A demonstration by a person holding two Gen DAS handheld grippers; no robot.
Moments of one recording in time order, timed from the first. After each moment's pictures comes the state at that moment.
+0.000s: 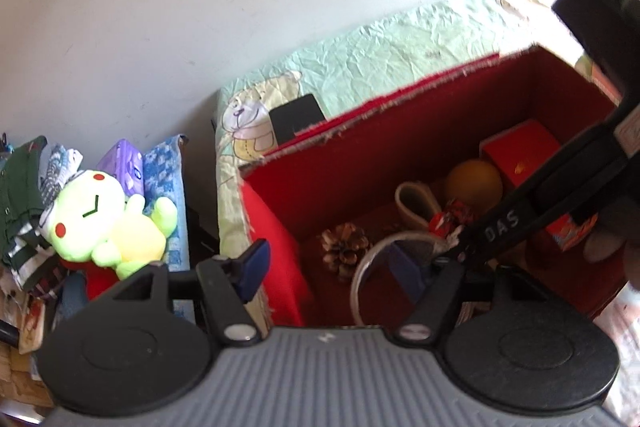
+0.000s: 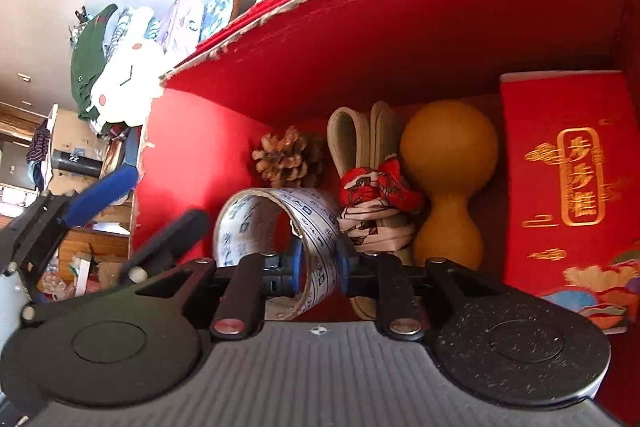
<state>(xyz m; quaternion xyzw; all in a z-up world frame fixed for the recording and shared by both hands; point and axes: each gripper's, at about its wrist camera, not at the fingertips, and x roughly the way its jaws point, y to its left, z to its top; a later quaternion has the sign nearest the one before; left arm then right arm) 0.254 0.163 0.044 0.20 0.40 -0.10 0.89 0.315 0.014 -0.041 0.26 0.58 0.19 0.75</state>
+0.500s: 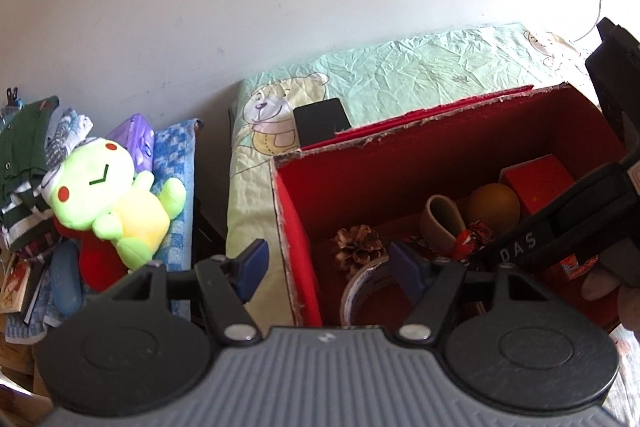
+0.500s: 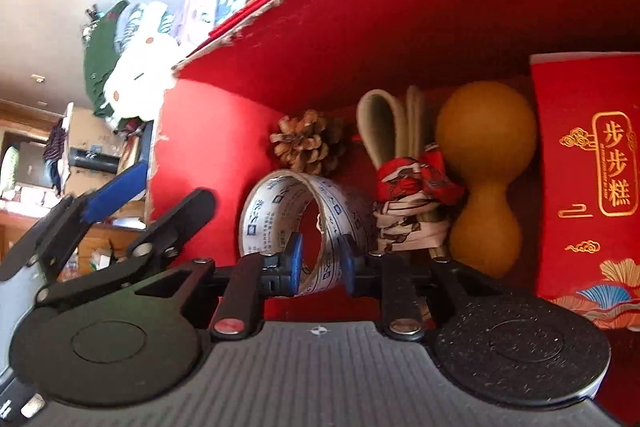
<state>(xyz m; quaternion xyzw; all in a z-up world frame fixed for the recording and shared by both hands) 0.257 0.182 0.040 0.14 0.40 -0.08 0.90 0.317 0.011 -0.046 0.28 0.58 0.21 0.74</state>
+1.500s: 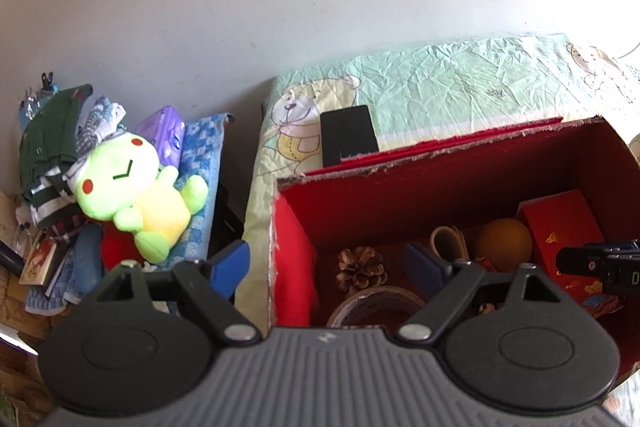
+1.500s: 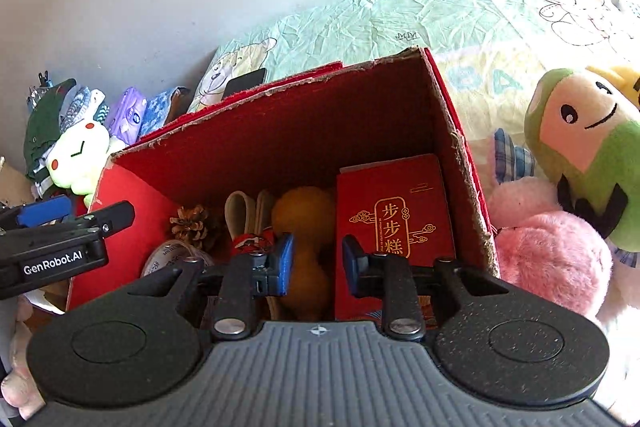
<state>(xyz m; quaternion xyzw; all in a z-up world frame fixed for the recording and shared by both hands) 0.270 0.150 0.053 0.13 0.41 0.01 0.90 0.267 -0.043 -0.006 0.20 0.44 0.05 0.87</state>
